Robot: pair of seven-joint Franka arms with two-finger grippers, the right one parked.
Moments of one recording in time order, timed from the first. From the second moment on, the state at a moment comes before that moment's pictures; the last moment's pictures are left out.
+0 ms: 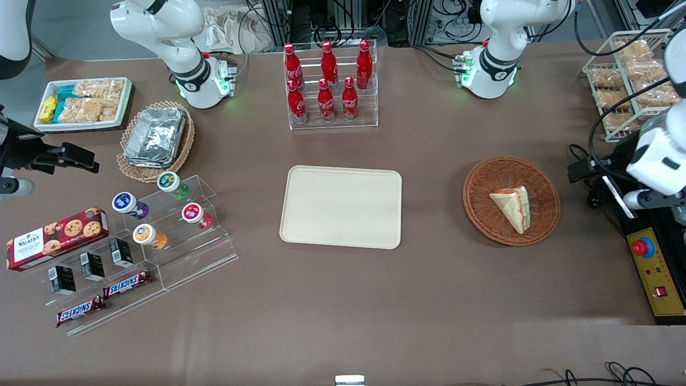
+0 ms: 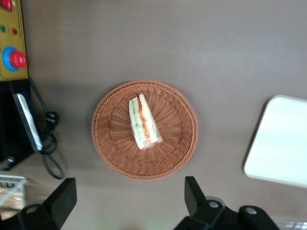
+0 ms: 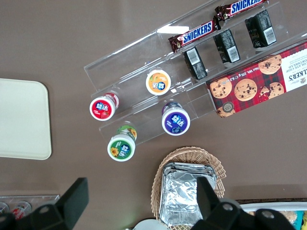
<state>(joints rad) 0.07 0.12 -0.13 -1.58 0.01 1.60 -0.23</state>
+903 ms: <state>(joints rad) 0.09 -0.04 -0.13 -2.37 0.01 2.32 -0.65</state>
